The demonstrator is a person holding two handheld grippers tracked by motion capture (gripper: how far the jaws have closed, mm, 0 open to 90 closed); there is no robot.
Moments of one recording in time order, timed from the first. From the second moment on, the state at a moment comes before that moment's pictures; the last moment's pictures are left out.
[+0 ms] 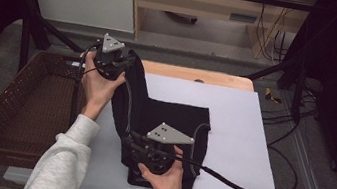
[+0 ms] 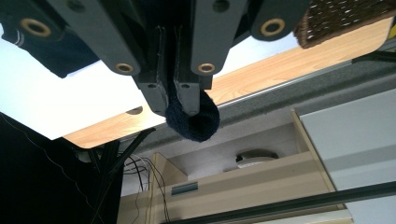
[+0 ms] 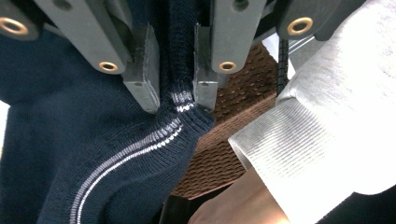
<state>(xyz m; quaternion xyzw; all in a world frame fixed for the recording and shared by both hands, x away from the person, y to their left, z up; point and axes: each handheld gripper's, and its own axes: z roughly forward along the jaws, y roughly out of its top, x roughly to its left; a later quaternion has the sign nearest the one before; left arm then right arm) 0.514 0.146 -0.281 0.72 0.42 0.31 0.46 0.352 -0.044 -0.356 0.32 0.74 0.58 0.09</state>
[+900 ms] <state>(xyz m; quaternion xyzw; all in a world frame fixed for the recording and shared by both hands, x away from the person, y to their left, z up) 0.536 0.083 -0.329 0.74 0.41 0.27 0.45 0.343 -0.091 -0.392 0.39 0.72 0.55 0.15</state>
